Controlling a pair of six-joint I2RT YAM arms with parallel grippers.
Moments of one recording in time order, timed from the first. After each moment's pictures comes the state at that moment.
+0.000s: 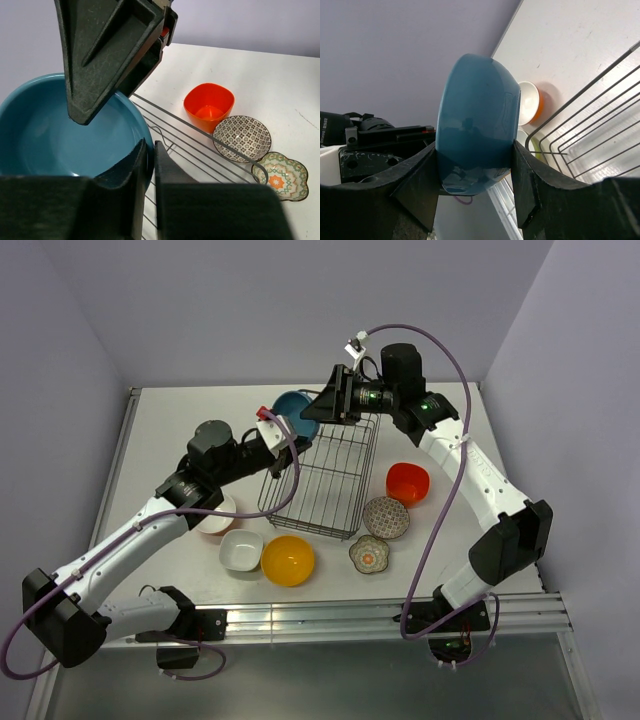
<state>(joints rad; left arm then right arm) -0.67 1.15 1.03 0.09 0.41 0.24 0.44 1.56 1.60 -0.39 -0.76 0.69</state>
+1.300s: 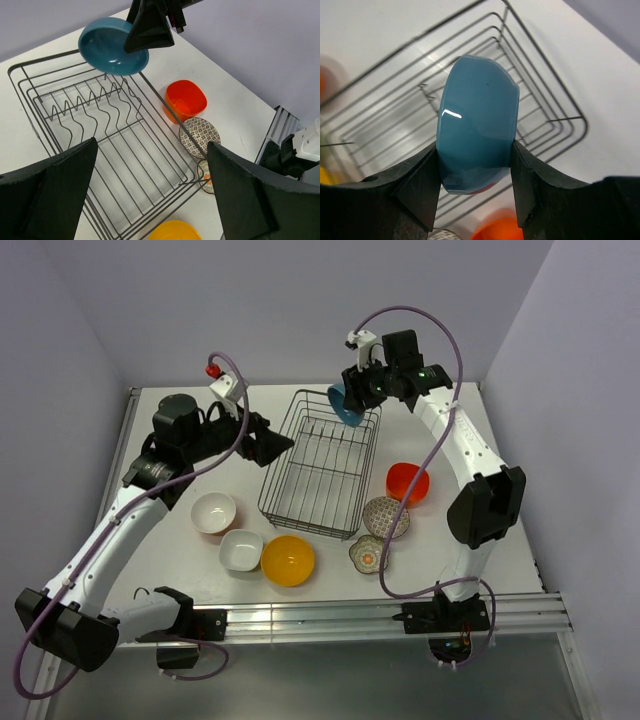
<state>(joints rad) -0.44 1.15 1.18 -0.19 0.53 -0.20 0.31 1.80 1.87 -0.73 -0.39 -0.19</state>
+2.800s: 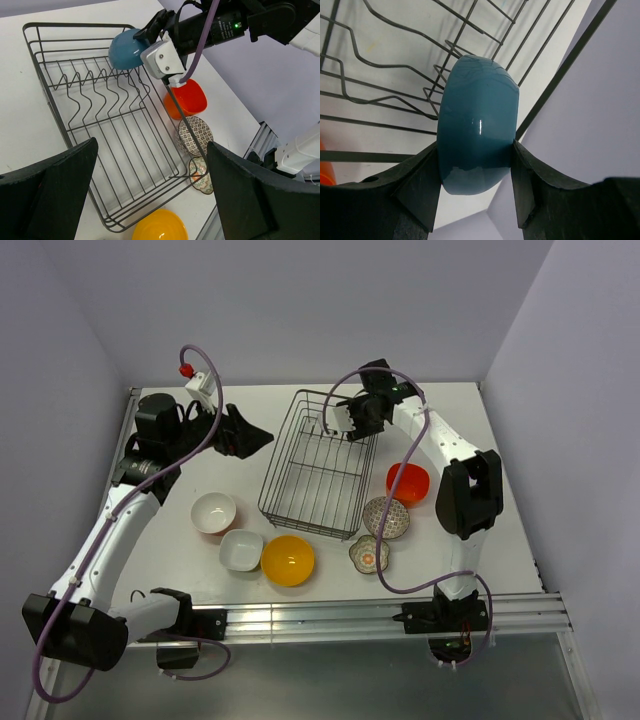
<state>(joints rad) -0.24 1.14 1.13 -0.21 0.66 -0.36 0.36 1.92 1.74 -0.81 -0.19 -1.56</state>
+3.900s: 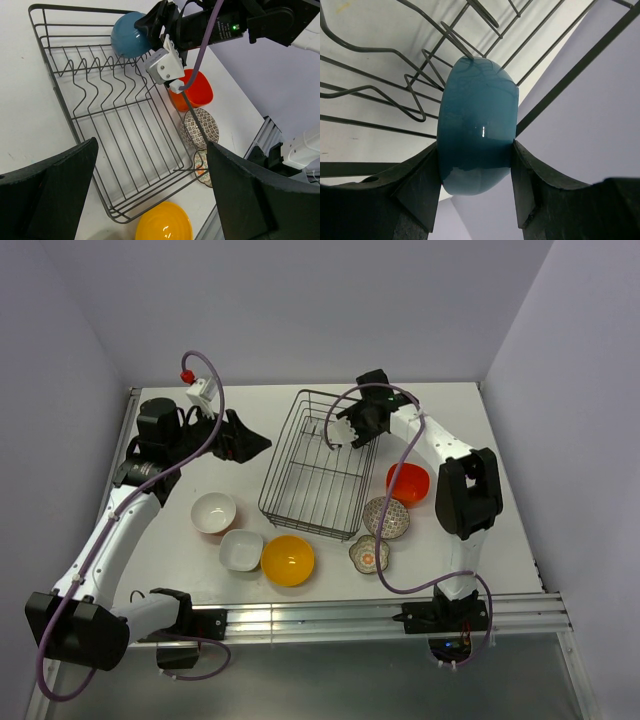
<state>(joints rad) -0.22 1.15 1.08 -0.21 0.68 -0.34 0.36 1.92 1.63 -0.68 -0.09 -1.77</state>
